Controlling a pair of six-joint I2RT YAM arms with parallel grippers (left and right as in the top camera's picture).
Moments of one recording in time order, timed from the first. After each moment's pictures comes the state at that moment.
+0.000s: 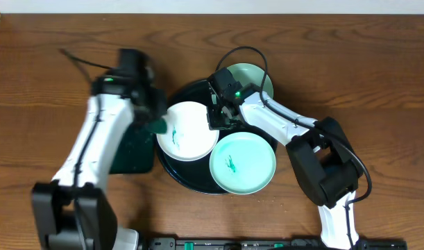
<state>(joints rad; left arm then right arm) -0.14 1.64 1.29 -0.97 0.08 -0.38 0.63 2.14 1.50 -0.62 -0.20 0.50</state>
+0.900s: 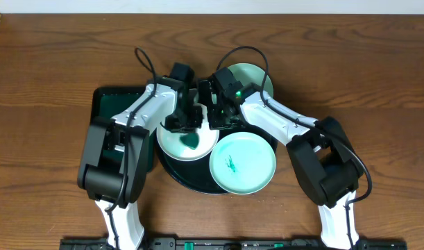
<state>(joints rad) -0.30 1.99 1.30 -0.84 0.27 -0.24 0.63 2.14 1.50 -0.62 -0.21 0.50</state>
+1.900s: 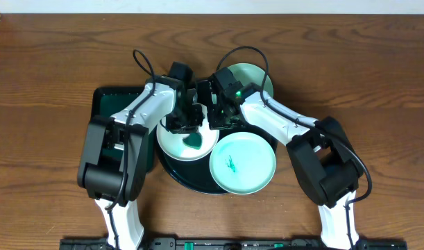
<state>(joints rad) -0.28 2.00 1.31 -0.84 0.29 -0.33 0.63 2.14 1.50 -0.62 -0.21 0.50</state>
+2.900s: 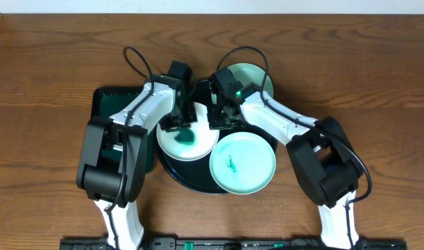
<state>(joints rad) -0.28 2.00 1.31 -0.84 0.04 -0.54 0.63 2.14 1.50 -0.62 -0.21 0.50</state>
